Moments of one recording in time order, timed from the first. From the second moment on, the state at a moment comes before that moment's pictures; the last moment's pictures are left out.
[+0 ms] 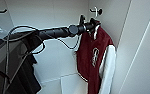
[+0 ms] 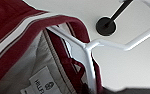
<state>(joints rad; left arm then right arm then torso) -0.29 2.92 -1.75 -0.77 -0.10 -0.52 -1.58 3.05 -2.67 0.14 0.11 -0.08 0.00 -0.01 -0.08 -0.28</state>
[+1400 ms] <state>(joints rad) -0.42 2.80 -1.73 -0.74 0.19 -0.52 -1.57 3.05 -2.67 0.14 0.13 -0.08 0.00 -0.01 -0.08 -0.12</state>
